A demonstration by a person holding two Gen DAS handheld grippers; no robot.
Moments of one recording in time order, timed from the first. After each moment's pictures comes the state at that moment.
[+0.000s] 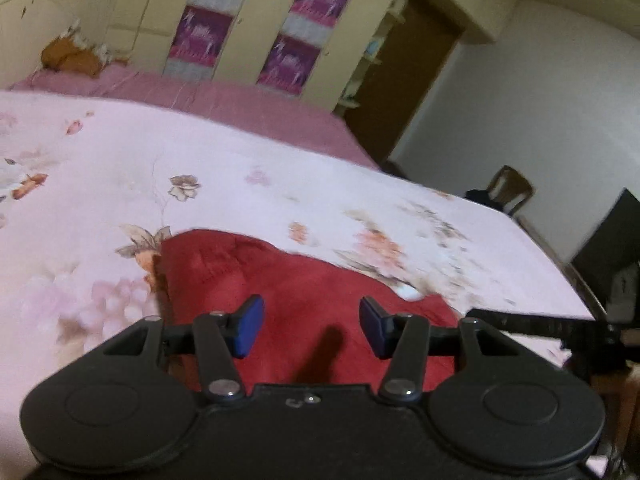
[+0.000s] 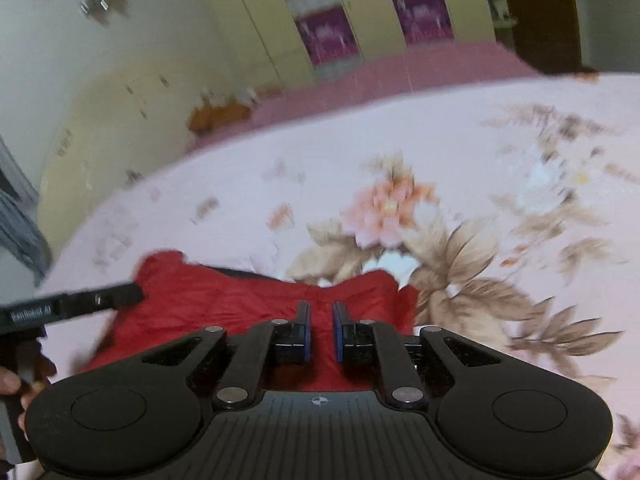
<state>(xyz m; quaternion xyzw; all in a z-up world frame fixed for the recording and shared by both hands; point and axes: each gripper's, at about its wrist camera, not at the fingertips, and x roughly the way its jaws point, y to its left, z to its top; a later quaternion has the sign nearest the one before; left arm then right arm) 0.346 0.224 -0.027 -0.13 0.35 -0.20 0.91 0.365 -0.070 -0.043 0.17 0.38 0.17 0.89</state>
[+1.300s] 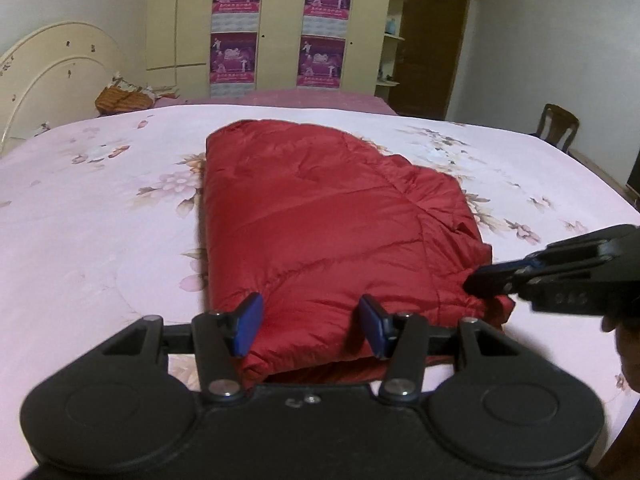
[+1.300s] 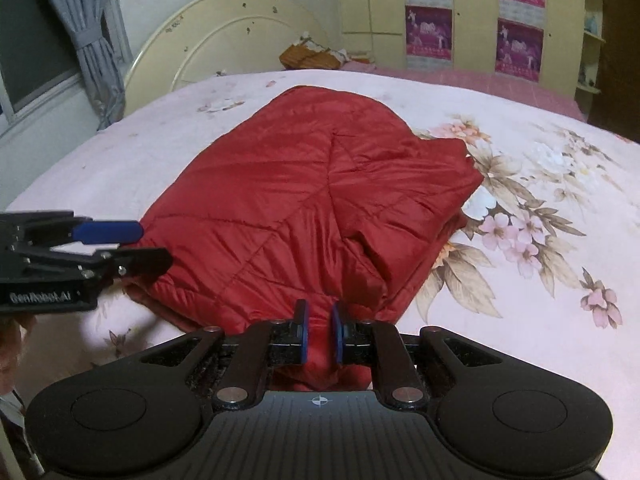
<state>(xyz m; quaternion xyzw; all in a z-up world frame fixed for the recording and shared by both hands) 0.136 0.153 -0.026 0.00 0.35 -0.09 0.93 0.176 -0.023 -0.039 0.00 0.40 0.25 0.88</state>
